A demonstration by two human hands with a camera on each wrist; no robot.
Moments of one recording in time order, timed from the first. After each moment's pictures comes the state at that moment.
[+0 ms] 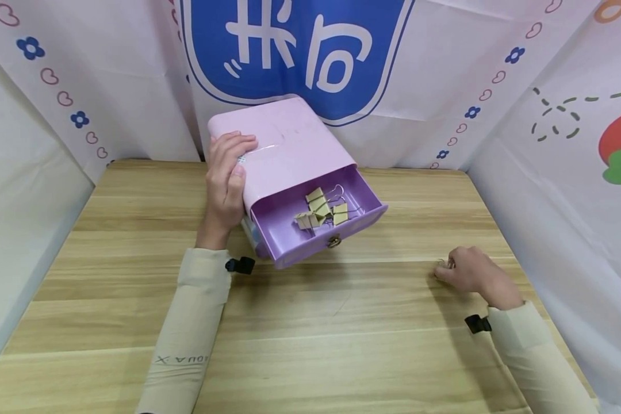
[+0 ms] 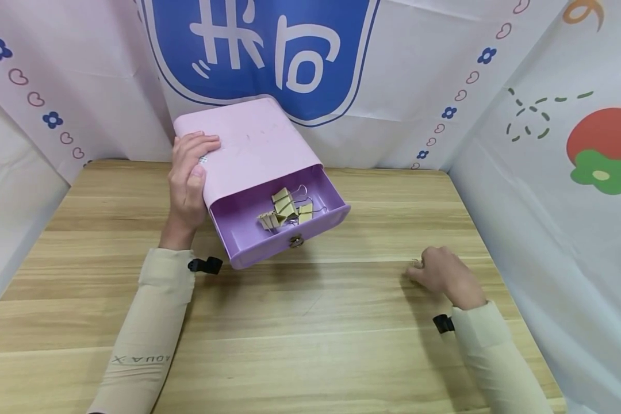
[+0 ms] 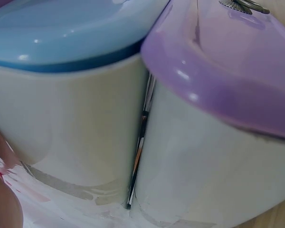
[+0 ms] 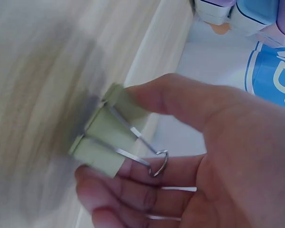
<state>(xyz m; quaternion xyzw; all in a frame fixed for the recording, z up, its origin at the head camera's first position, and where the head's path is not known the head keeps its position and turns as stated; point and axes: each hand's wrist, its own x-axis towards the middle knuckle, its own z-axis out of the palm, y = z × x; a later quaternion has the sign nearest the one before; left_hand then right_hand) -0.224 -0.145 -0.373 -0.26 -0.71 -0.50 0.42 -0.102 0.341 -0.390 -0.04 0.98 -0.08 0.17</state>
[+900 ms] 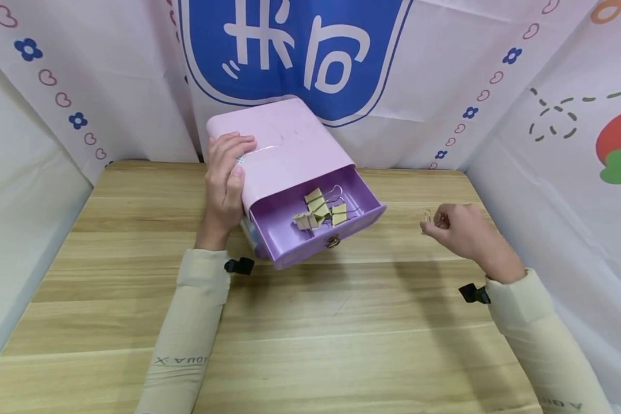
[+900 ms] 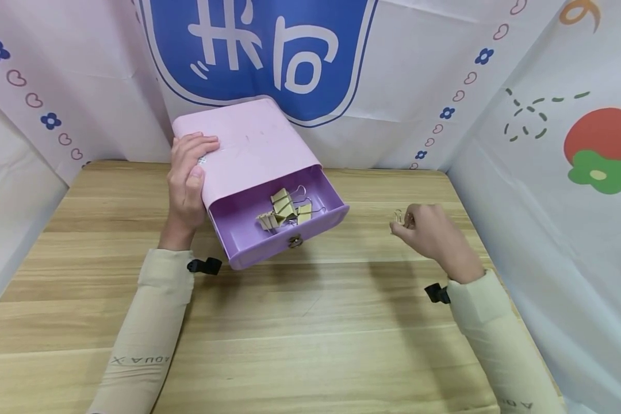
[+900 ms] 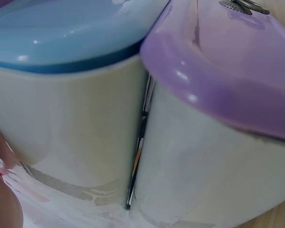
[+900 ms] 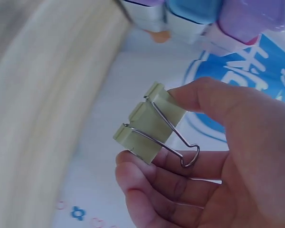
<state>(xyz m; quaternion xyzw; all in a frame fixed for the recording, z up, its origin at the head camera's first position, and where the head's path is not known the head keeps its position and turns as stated) -0.224 -0.145 -0.373 -0.26 -0.71 -0.50 0.42 -0.136 0.299 -0.321 -0.11 0.99 -0.10 0.02</state>
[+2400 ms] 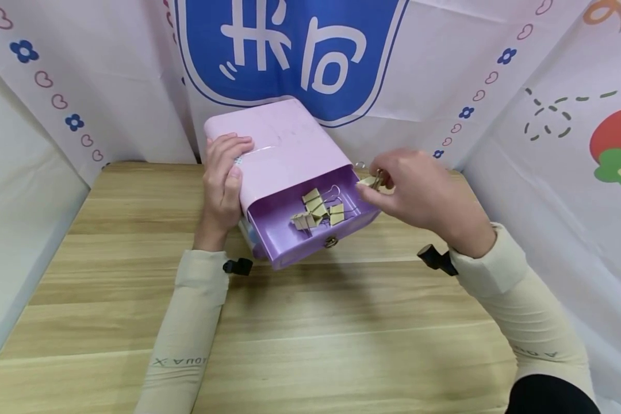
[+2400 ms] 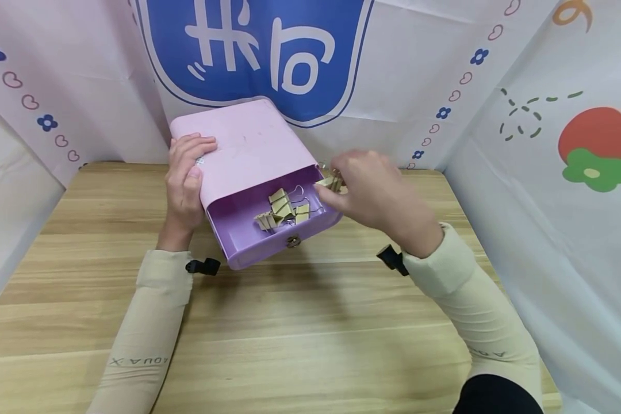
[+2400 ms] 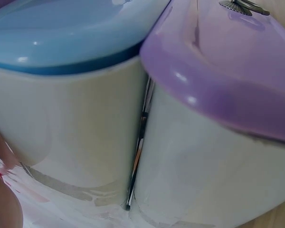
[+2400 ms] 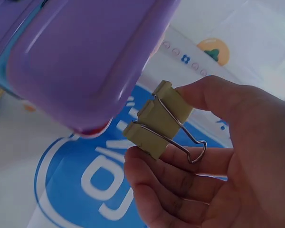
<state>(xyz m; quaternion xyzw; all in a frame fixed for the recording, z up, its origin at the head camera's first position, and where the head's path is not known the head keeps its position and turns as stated) -0.224 -0.144 -0.374 -0.26 -0.71 -0.51 0.42 -0.138 0.170 -0.218 -0.24 0.97 -0.07 -0.07</state>
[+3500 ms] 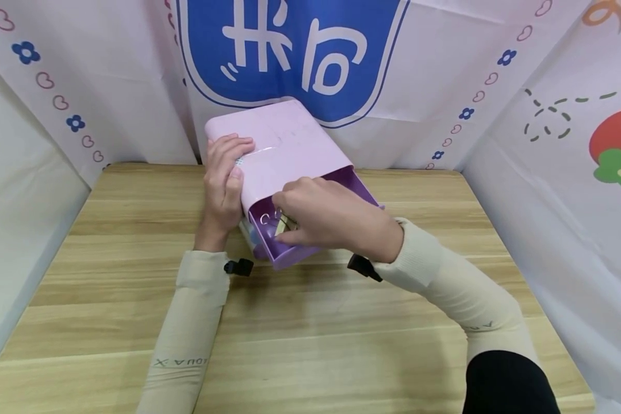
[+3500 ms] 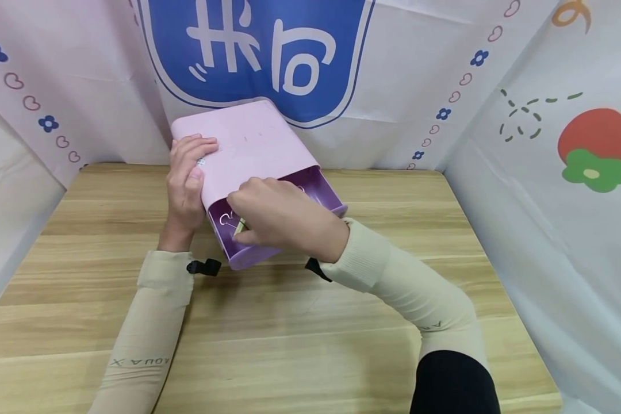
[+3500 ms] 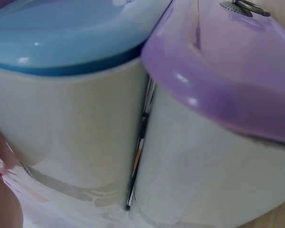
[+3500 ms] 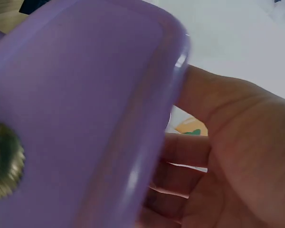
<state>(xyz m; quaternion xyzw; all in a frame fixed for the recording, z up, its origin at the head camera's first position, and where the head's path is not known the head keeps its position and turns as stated) -0.224 -0.147 -0.374 -0.25 -0.71 -0.50 0.41 -0.132 0.052 -0.226 -0.41 0.91 -0.02 0.05</state>
